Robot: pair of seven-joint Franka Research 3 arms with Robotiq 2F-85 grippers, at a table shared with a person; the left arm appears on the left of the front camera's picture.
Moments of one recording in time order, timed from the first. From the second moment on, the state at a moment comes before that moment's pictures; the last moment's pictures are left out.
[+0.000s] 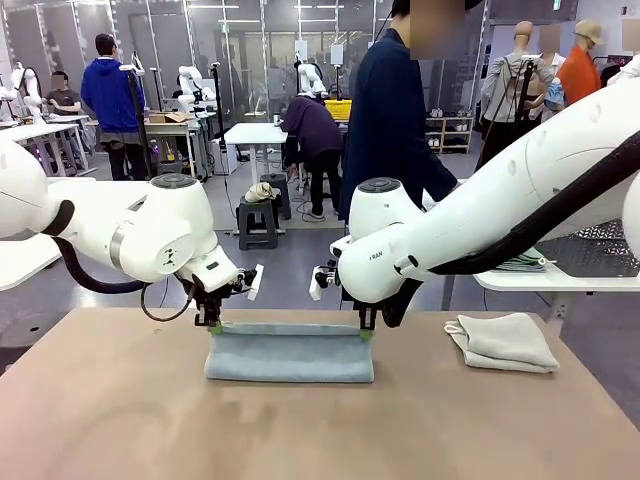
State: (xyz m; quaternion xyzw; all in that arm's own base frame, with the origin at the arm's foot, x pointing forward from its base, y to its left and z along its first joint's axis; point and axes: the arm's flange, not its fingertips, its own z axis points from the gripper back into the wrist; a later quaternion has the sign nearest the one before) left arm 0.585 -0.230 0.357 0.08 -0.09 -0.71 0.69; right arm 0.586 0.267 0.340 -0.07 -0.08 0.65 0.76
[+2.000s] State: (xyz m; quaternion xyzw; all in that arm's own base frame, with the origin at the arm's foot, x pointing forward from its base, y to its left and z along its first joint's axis) left arm 0.448 -0.174 0.519 0.02 -0.22 -0.67 0.70; right arm 0.450 0.268 0.506 -0.02 -0.11 0.49 0.87
